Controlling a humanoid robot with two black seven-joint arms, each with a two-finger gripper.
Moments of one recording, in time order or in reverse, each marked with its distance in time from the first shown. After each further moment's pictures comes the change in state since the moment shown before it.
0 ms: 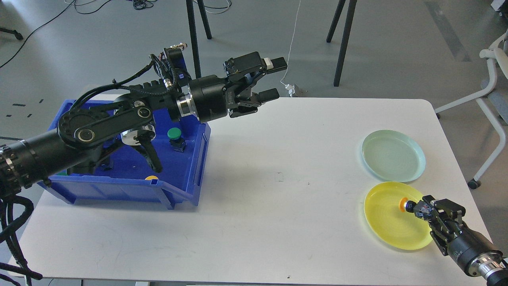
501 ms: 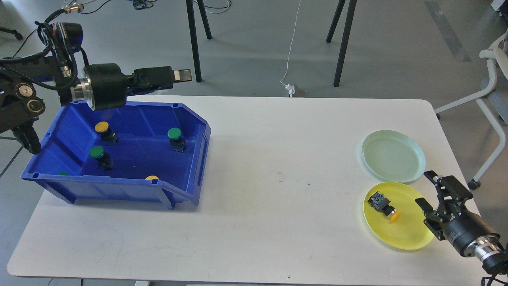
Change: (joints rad) left arm -0.117 0.468 0.207 -0.050 0.593 0.050 0.000; right arm -0.006 0.001 0.230 0.151 0.030 0.057 0.000
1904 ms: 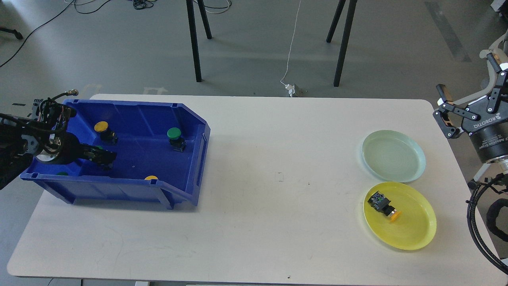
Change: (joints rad) left arm 0.210 -0.291 0.225 0.698 0.309 0.029 0.000; right arm 0.168 0.073 0.276 0.011 0.293 0.304 0.000
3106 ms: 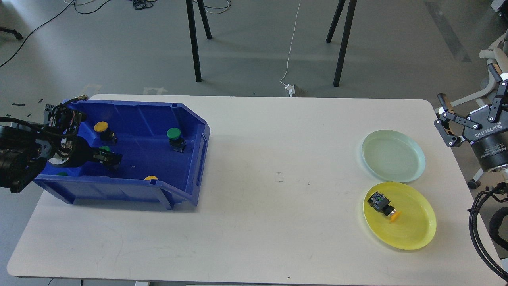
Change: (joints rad) left arm 0.038 -0.087 -0.011 0.108 -0.016 0.009 0.000; right arm -0.051 0.000 0.015 -0.001 0.015 0.028 0.000
